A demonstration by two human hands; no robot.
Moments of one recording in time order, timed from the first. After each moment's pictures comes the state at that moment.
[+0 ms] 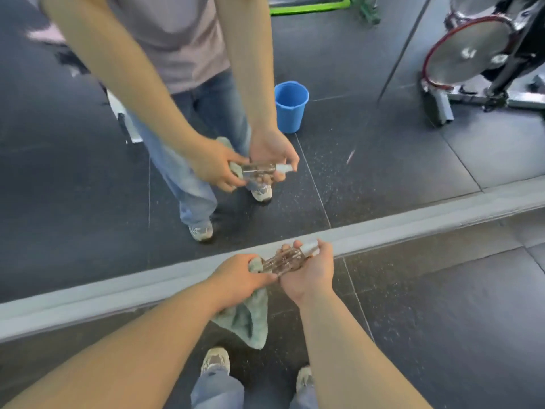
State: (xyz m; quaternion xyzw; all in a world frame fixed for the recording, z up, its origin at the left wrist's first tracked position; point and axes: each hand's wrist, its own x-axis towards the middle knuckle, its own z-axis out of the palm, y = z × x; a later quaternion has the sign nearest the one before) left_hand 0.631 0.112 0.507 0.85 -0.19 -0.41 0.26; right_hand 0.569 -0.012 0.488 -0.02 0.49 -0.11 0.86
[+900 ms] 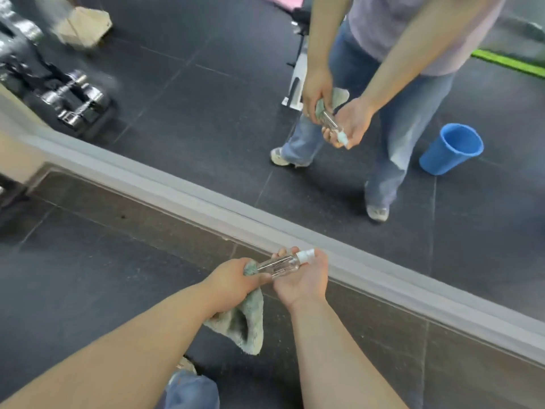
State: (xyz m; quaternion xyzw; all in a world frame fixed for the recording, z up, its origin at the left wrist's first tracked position) left_hand 0.592 0.482 0.478 0.86 0.07 -0.33 0.39; right_hand 0.607 0.346 0.473 -0.14 0.47 0.09 0.87
